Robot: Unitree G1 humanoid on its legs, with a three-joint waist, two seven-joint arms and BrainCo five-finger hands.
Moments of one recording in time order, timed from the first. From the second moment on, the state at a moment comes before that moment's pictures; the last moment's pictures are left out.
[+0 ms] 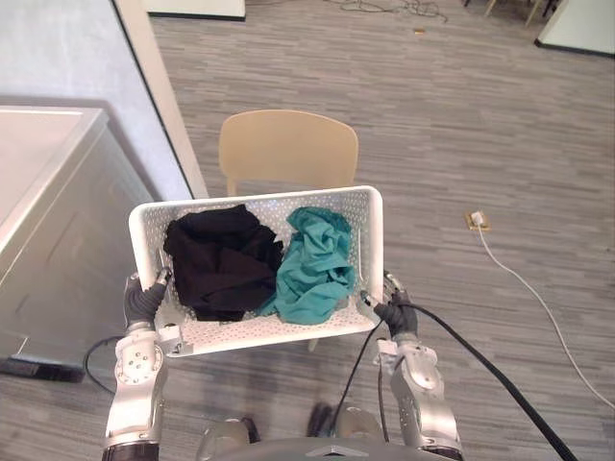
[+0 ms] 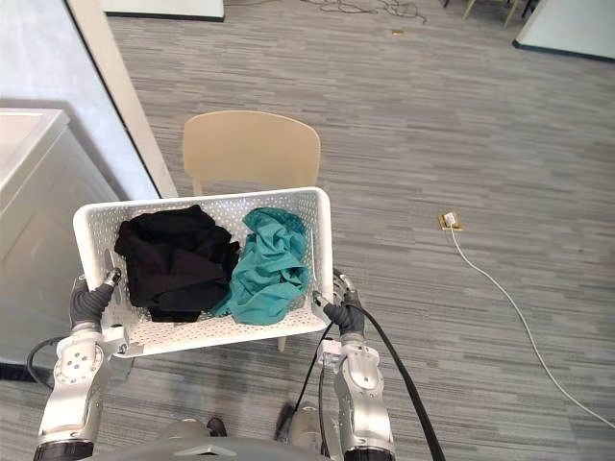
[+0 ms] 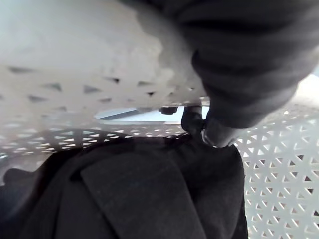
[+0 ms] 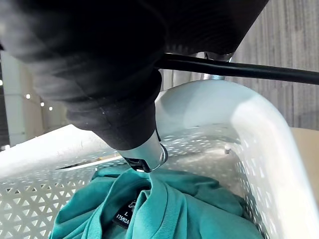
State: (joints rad) left arm 0.16 0.06 0.18 -0.04 -0.03 0.04 0.20; right arm 0.20 0.04 -0.10 0.01 0.07 -0.03 -0.02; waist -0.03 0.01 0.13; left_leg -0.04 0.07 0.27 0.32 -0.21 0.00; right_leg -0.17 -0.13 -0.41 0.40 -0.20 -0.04
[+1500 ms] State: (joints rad) left arm 0.04 0.16 0.14 0.28 -0.08 0.09 0.16; right arm 0.23 -0.03 -0.02 0.03 0.12 0.03 -0.03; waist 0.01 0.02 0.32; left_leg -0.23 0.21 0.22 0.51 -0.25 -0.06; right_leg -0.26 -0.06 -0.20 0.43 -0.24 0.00
